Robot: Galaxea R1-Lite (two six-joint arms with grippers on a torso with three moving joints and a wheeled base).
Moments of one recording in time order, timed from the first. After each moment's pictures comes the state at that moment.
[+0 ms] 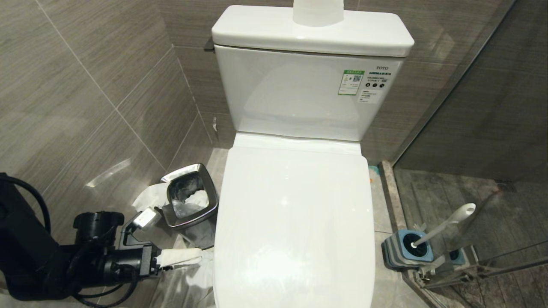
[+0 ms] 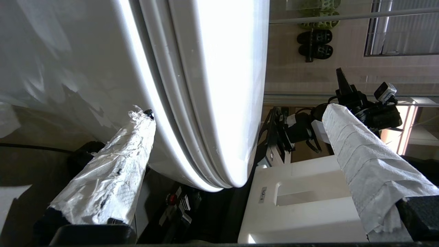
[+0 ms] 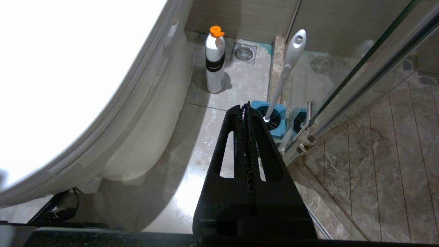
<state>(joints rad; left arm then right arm) 0.06 2.03 -0.49 -0.69 -1.32 -0.16 0.01 0.00 0.00 0.01 0.00 0.01</state>
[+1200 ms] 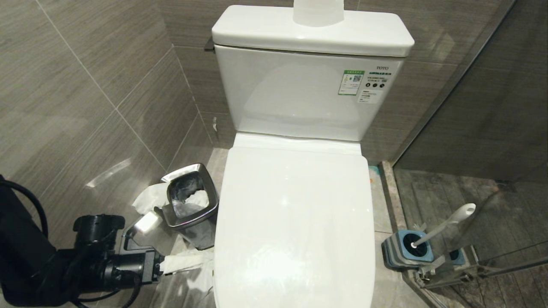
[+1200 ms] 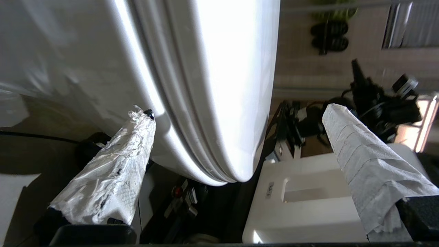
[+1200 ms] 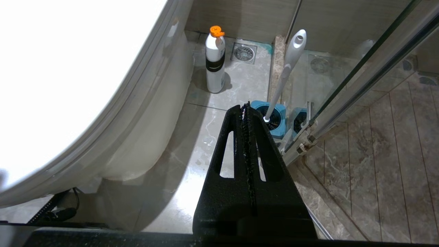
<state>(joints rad) 0.03 2.00 -0.44 -0.70 -1.25 -0.14 0.01 0.00 0.00 0.01 0.00 0.01</state>
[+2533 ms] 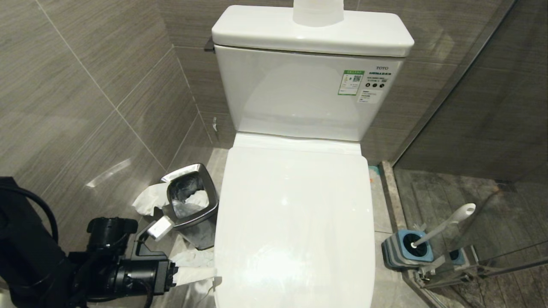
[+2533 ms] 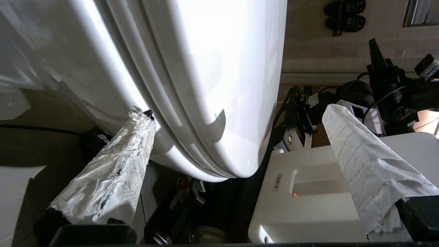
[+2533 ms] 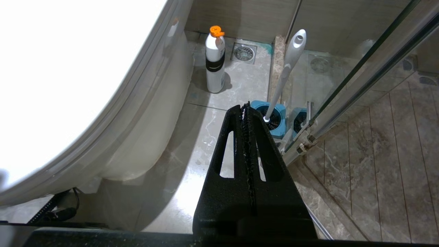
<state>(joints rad) -0.06 1.98 -0.42 -0.70 -1.18 -0.11 0.01 0.00 0.00 0.01 0.00 0.01</state>
